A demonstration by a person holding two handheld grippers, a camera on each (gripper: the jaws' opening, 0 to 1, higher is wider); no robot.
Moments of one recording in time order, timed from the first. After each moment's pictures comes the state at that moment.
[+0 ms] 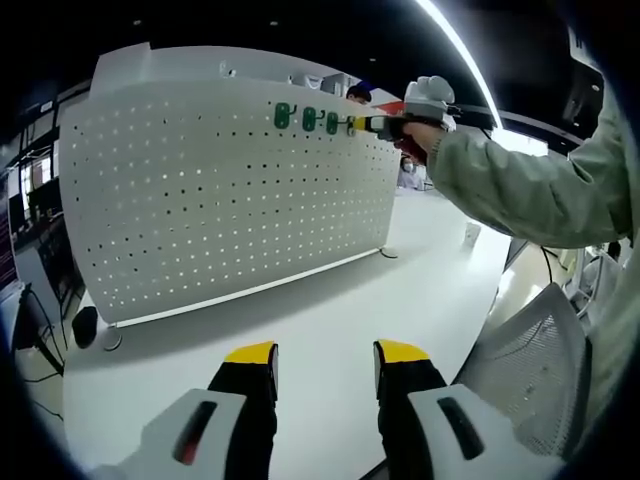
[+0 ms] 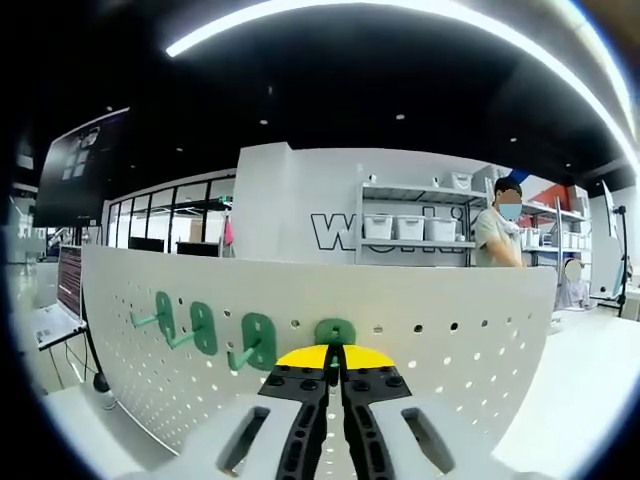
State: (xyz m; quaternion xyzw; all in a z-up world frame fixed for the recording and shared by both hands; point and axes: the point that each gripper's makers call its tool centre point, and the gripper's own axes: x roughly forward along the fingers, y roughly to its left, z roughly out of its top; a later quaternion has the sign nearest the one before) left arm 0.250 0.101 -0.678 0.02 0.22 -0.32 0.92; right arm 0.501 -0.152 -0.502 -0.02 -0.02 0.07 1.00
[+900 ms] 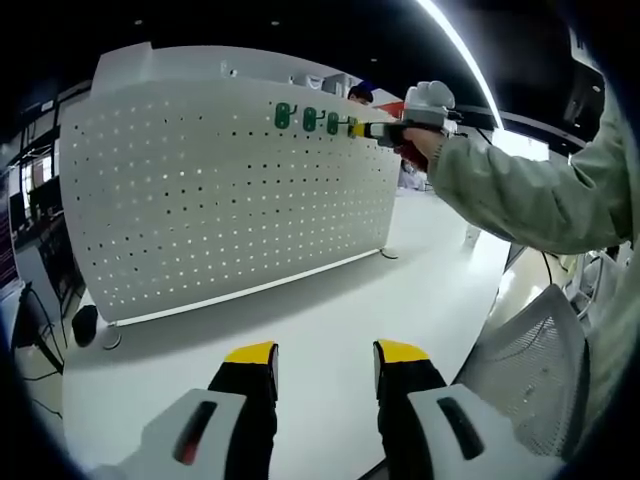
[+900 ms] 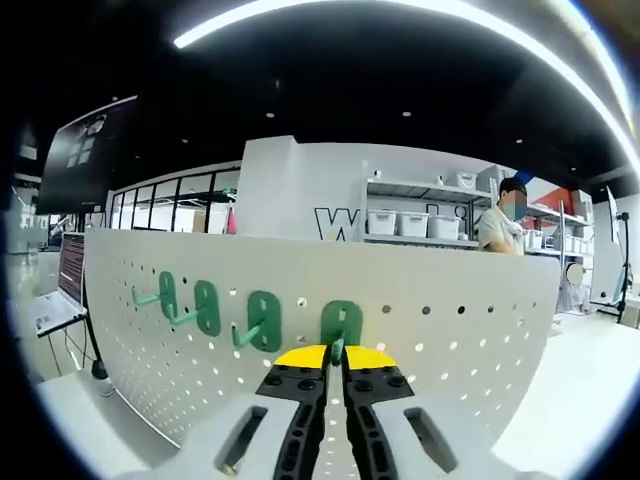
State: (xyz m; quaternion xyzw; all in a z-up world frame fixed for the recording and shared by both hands) left arm 0.250 0.100 -0.678 0.02 0.22 -0.31 0.92; right arm 0.494 -0.145 -0.517 -0.04 -0.01 0.07 1.00
